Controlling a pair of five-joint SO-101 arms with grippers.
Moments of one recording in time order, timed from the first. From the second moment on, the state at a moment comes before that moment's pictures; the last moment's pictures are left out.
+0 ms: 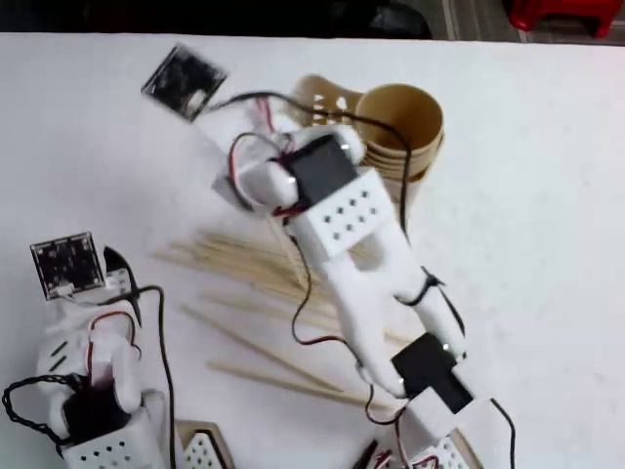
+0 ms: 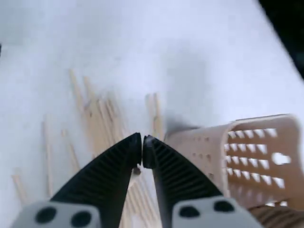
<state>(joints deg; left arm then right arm) -26.2 -100.5 83.3 56.0 -5.8 -38.4 6.4 -37.9 88.9 23.1</state>
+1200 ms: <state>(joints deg) -26.2 -100.5 83.3 56.0 -5.8 -39.6 21.4 -18.9 85.5 24.0</state>
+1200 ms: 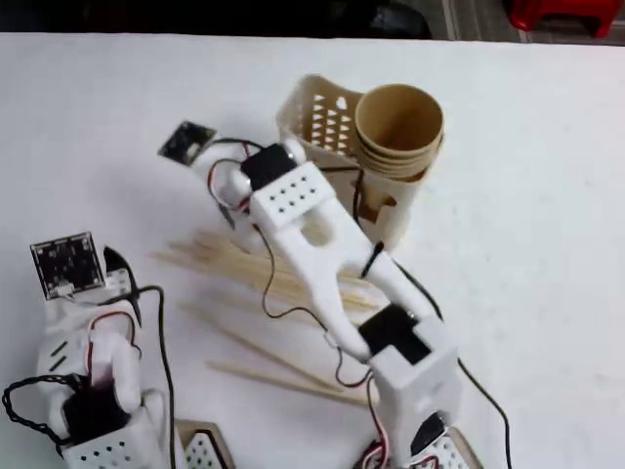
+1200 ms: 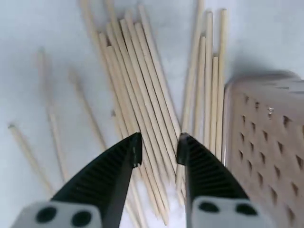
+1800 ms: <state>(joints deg) -26.2 -100.5 83.3 56.0 -5.8 -34.6 36.2 -17.5 72.9 33.5</state>
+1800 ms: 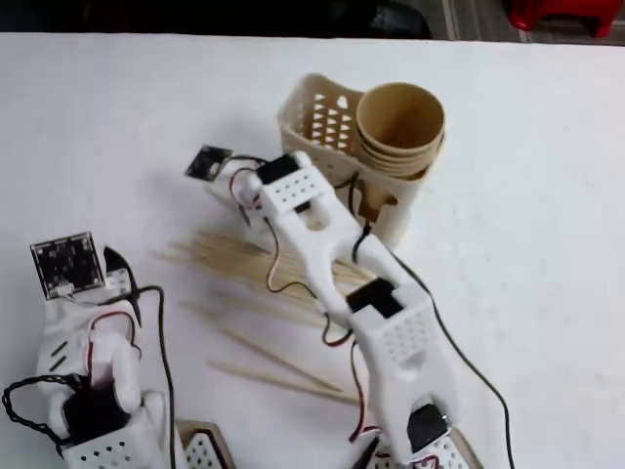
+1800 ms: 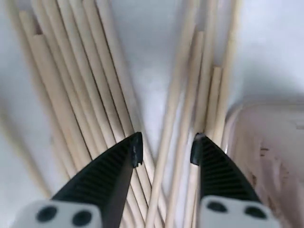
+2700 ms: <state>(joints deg) -26.2 -100.5 83.3 56.0 -5.8 -35.9 37.5 -18.8 79.7 36.2</state>
